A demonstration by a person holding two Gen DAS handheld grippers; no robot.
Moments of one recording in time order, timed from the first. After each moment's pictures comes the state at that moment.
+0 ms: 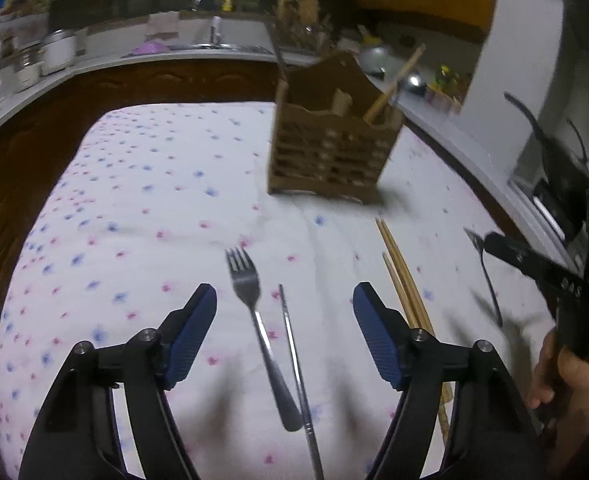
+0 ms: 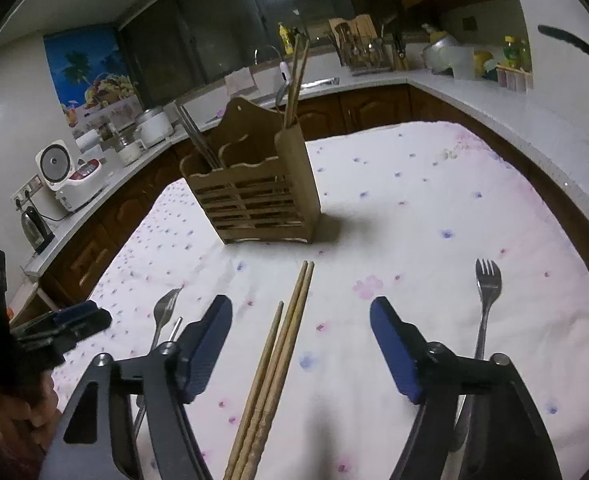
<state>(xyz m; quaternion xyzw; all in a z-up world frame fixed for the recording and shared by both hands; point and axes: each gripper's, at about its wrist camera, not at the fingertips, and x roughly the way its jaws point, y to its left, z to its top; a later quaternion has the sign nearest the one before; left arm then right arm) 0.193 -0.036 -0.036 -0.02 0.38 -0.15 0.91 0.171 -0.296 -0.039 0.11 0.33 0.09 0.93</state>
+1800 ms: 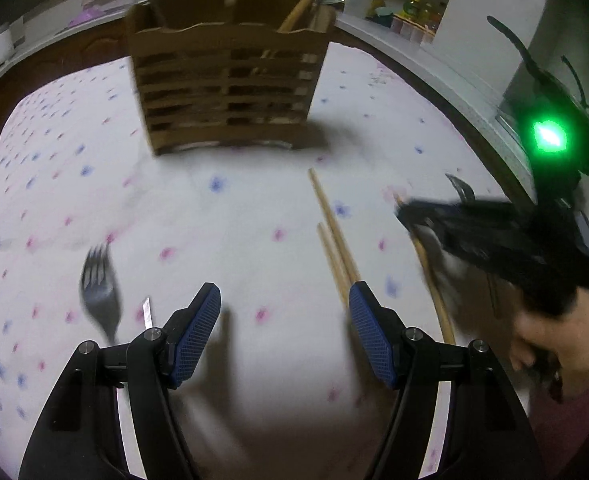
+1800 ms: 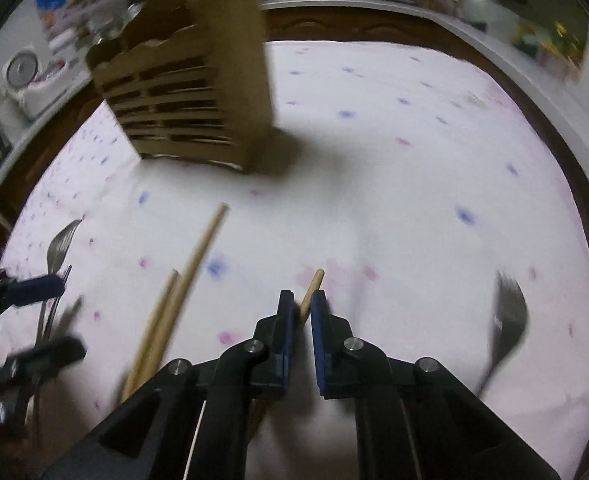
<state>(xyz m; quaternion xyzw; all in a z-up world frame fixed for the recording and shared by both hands) 0.244 -0.140 -0.075 0.02 0.47 -0.21 0.86 0.259 -0.321 -0.103 0.01 0.48 0.08 0.87</state>
